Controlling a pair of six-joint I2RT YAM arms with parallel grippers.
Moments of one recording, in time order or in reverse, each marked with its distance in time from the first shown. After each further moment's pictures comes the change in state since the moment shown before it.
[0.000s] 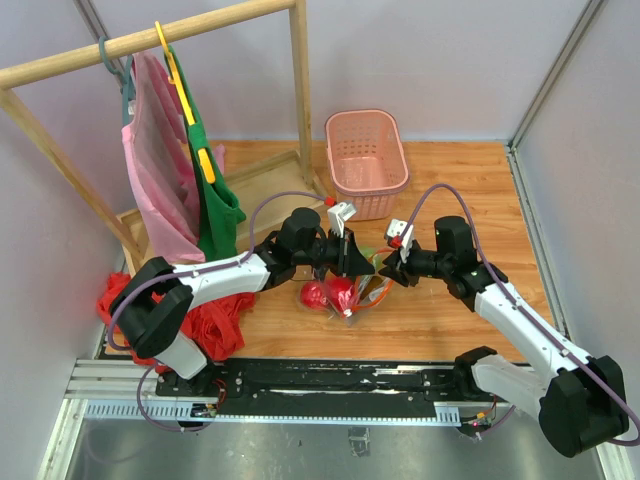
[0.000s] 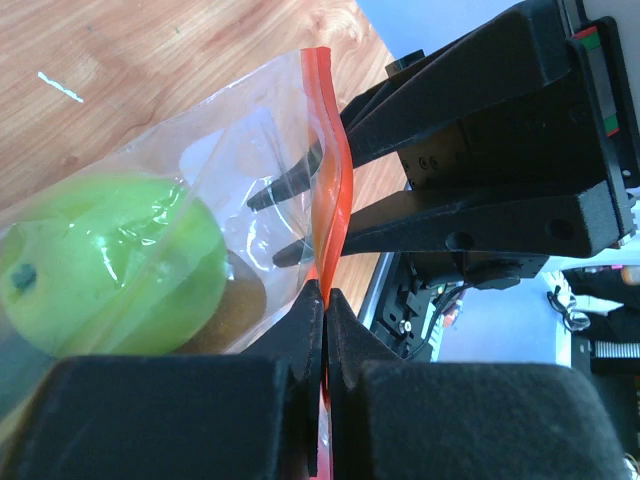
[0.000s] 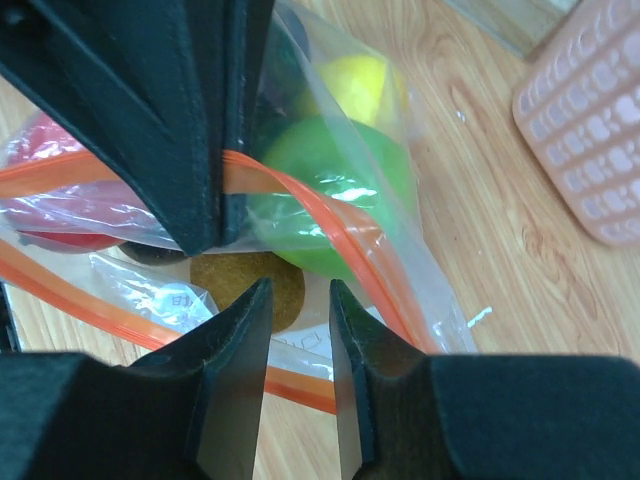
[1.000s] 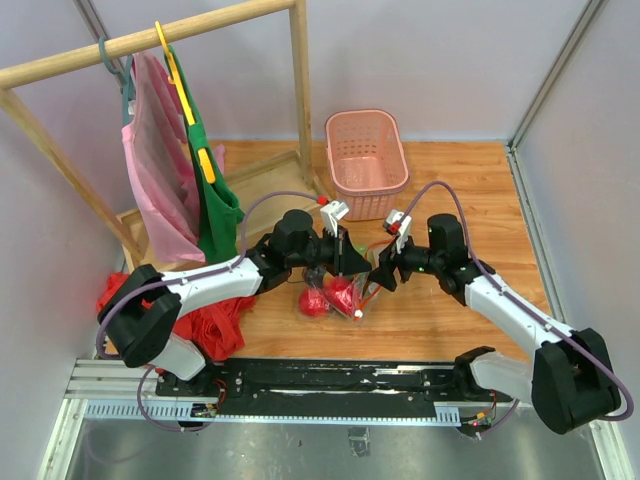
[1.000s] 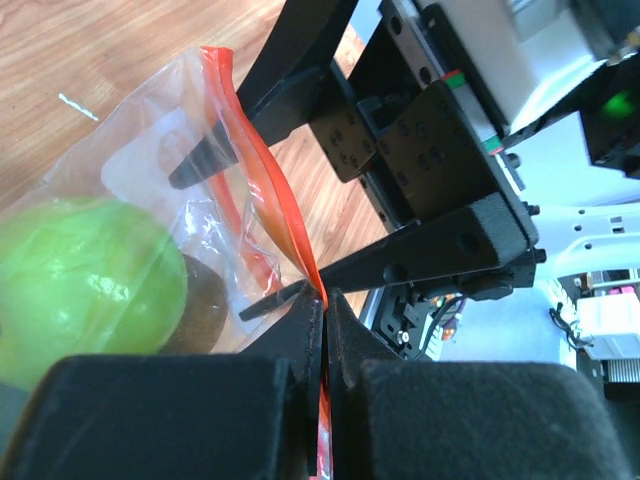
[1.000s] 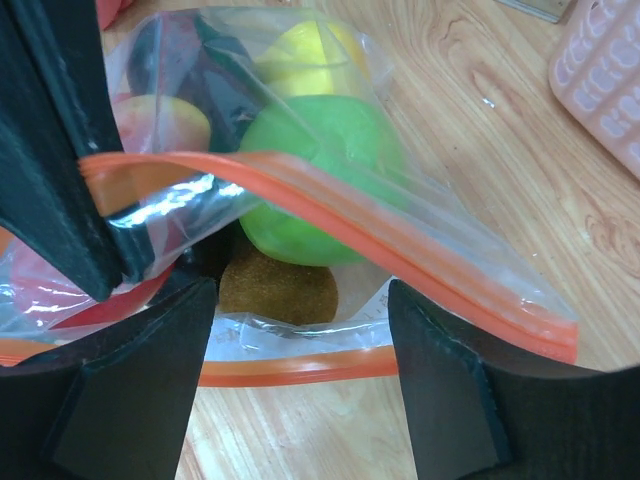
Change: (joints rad) left arm 0.000 -0.048 -0.043 0.037 -0.040 -0.014; right arm 0.002 0.135 -0.019 0.160 0.013 0.234
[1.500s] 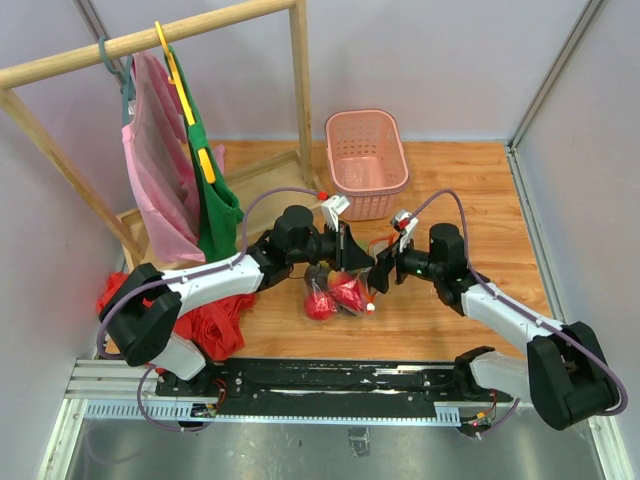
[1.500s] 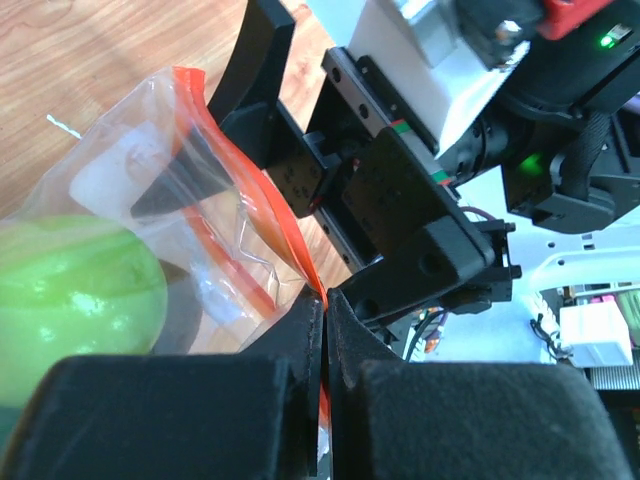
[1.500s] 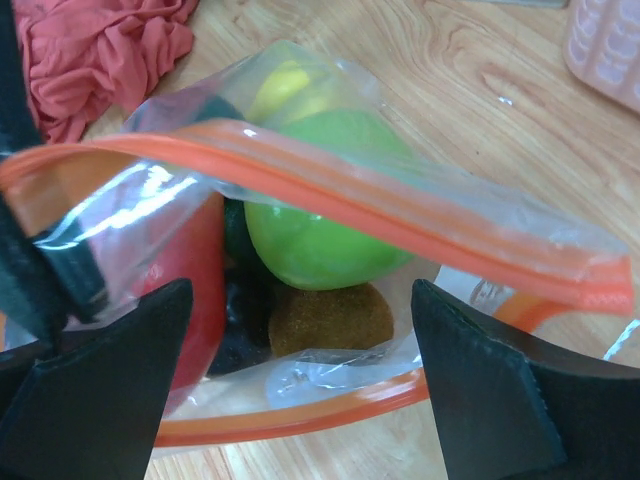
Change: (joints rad) left arm 0.003 0.000 0.031 0.005 0.008 -0.040; right arm 0.002 0.011 -0.139 0.319 -0.010 0.298
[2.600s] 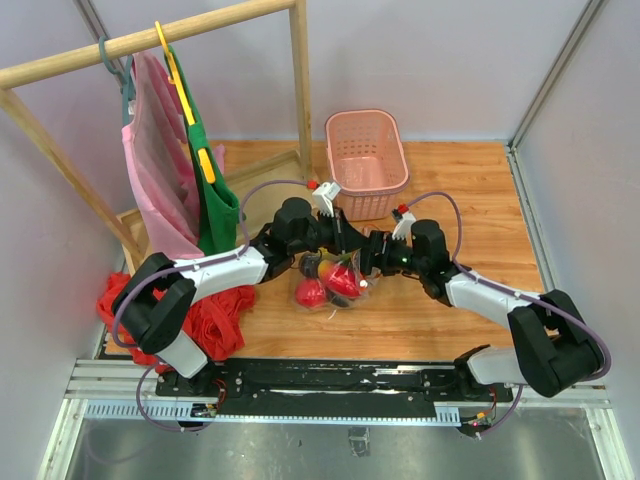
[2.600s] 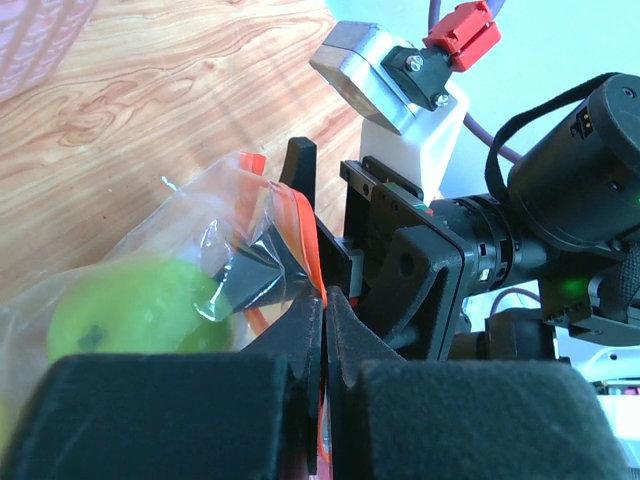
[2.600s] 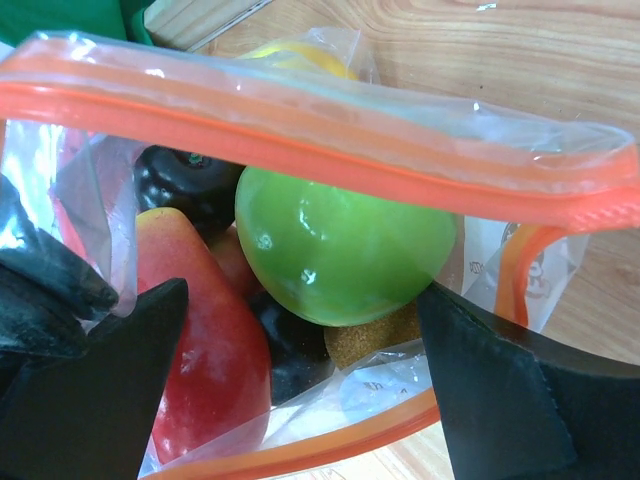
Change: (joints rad) left arm 0.052 0.085 0.033 0.077 -0.113 -0.030; right arm 0.076 0.177 0.044 0.103 0.221 0.579
